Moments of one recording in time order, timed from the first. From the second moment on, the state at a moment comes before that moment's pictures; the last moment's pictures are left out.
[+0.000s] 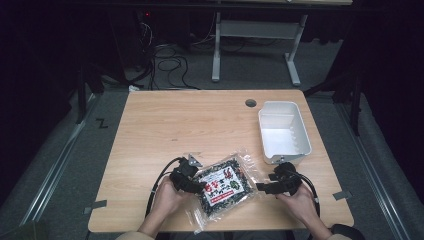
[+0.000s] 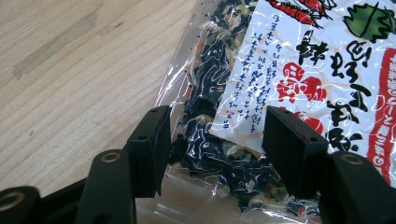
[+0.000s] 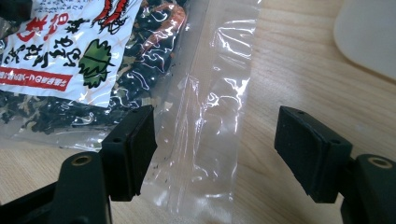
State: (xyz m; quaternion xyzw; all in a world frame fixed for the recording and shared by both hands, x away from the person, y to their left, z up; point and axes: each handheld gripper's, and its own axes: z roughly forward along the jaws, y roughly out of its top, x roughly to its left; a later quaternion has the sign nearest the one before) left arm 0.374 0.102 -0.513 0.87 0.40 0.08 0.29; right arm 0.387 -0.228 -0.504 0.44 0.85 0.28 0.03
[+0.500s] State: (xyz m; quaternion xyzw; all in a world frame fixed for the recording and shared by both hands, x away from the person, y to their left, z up) left arm 0.374 0.096 -0.513 0.87 0.39 0.07 0.29; right arm 0.390 -0.236 -0.498 0.45 0.84 0.29 0.01
